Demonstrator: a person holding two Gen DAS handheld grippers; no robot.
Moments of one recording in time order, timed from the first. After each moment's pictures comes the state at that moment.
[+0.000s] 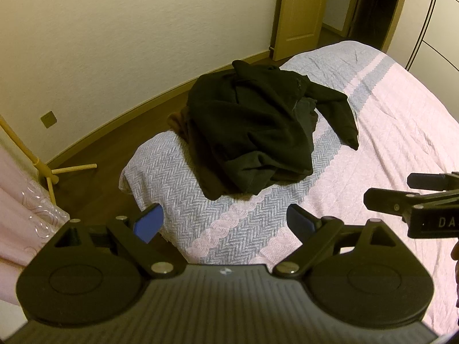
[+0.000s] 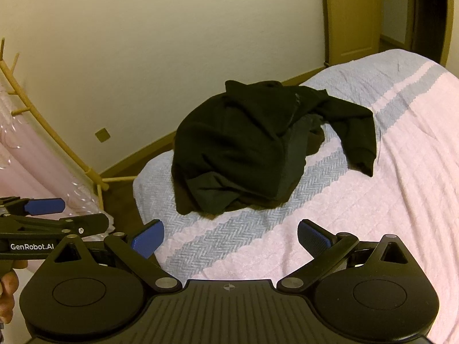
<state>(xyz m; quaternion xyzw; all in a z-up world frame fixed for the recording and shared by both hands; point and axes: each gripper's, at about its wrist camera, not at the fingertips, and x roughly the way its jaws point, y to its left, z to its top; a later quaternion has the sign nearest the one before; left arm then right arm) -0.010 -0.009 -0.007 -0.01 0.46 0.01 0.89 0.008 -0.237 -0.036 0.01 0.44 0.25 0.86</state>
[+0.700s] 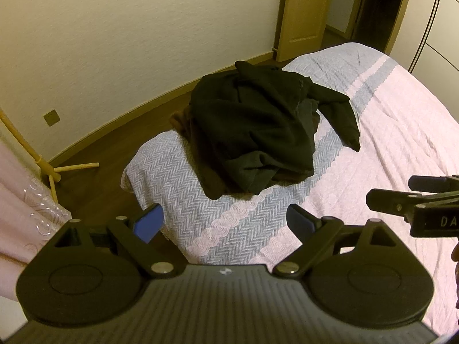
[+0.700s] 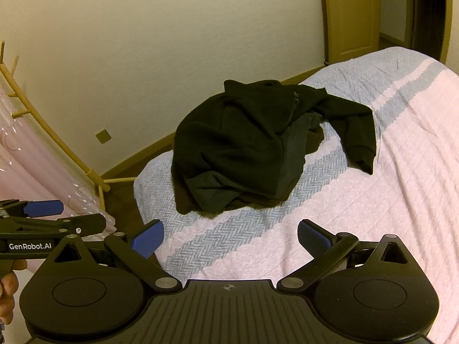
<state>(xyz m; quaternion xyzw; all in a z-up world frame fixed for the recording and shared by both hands) -0.013 -0.012 -0.004 -0.02 0.46 0.02 0.89 0.009 -0.243 -0.036 0.02 0.44 0.25 0.86</state>
